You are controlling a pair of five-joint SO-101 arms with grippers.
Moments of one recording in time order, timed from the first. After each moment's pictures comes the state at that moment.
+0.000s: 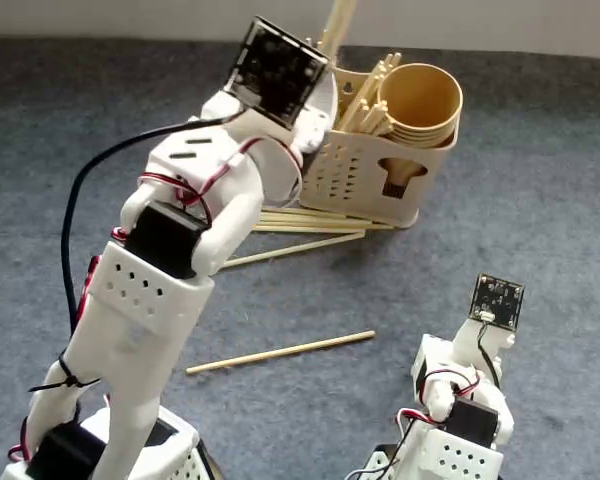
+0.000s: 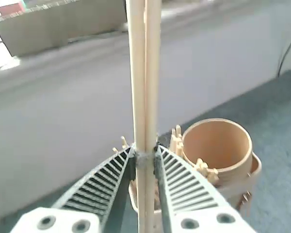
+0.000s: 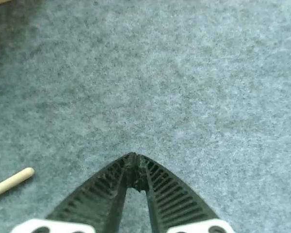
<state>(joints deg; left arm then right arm) 23.4 -25.9 2.6 42.1 -5.2 15.3 -103.7 96.0 69.7 5.2</state>
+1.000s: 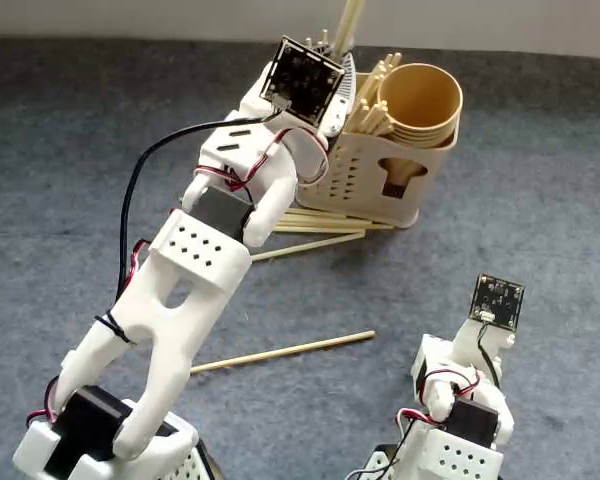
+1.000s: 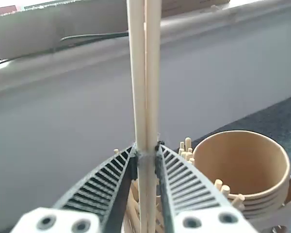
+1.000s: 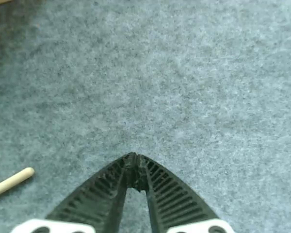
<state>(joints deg) 22.5 -14.3 15.0 12.6 -5.2 15.3 -103.7 96.0 69.7 5.2</state>
